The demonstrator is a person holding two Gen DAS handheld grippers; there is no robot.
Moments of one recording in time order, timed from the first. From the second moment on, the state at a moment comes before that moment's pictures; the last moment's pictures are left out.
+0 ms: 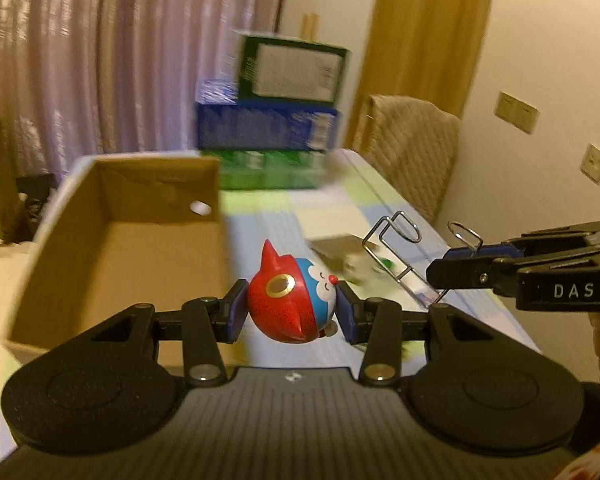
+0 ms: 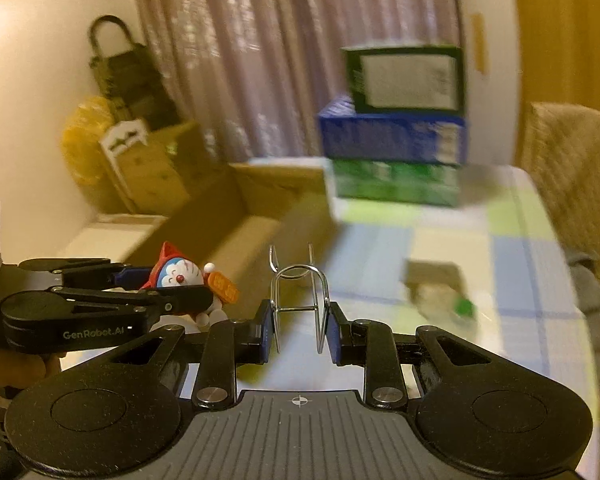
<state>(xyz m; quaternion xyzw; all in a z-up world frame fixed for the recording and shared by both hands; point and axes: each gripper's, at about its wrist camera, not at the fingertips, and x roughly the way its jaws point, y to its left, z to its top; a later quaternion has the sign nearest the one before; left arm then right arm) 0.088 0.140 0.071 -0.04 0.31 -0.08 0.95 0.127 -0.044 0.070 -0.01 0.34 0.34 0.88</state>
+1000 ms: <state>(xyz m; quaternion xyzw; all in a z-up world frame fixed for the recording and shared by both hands) 0.135 0.281 0.019 -0.03 0.36 0.02 0.93 0.176 0.110 -0.019 -0.07 0.39 0.39 0.83</state>
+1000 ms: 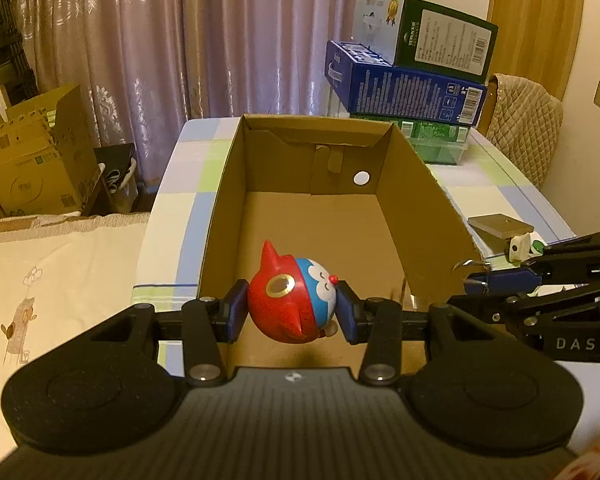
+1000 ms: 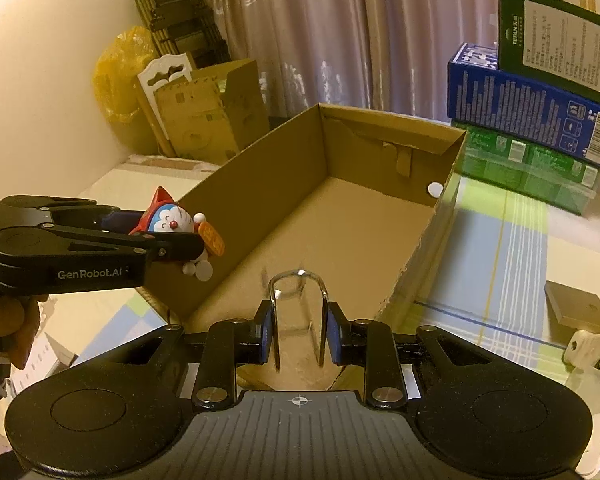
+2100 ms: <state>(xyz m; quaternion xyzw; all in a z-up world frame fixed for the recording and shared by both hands) 0.047 0.155 0.095 -0.05 0.28 -0.04 0.96 0.086 -0.136 0.076 0.02 0.29 0.20 0.94</state>
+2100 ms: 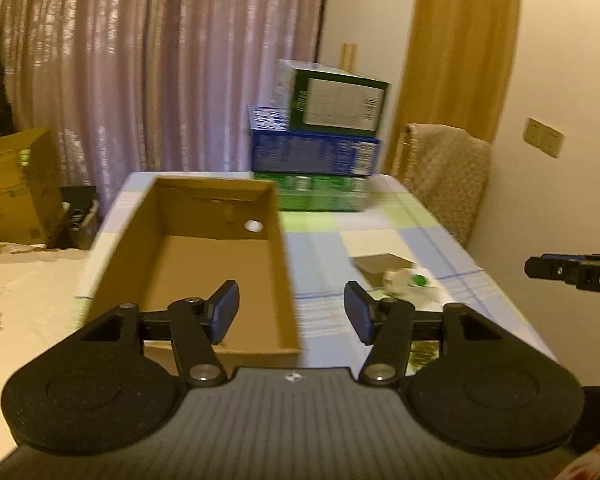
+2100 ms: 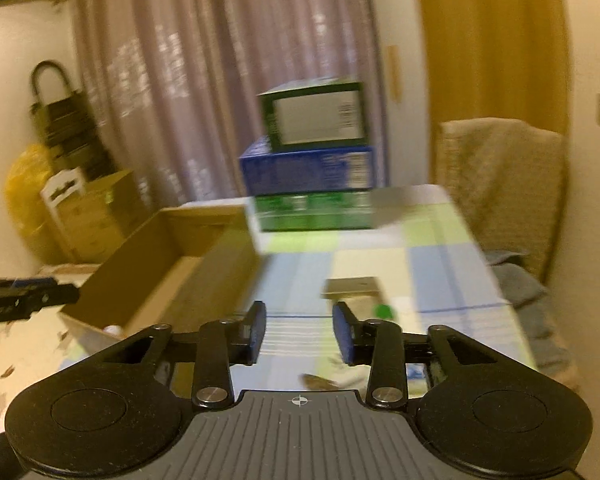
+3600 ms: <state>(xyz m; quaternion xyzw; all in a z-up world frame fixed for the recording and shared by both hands) 0.156 -0.037 -0.061 0.13 0.36 -0.18 0.91 0.141 -0.226 -0.035 0.01 0.39 0.15 0.91</state>
